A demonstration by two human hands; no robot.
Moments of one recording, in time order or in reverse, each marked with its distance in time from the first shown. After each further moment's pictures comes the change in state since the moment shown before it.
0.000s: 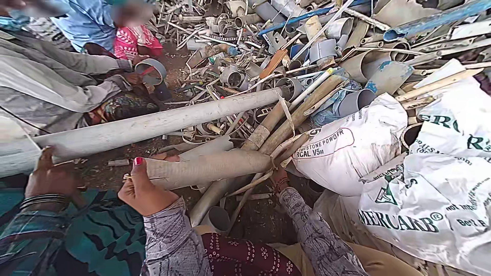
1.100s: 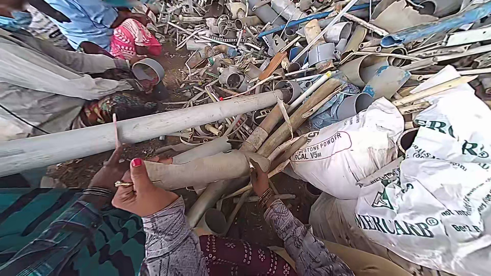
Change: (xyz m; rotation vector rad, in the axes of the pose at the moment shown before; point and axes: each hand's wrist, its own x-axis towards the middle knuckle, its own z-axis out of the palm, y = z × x) left_hand 0.001 -0.020 -0.002 0.016 0.057 0.192; right_hand -0.053 -0.045 0.036 0.234 0.118 -0.459
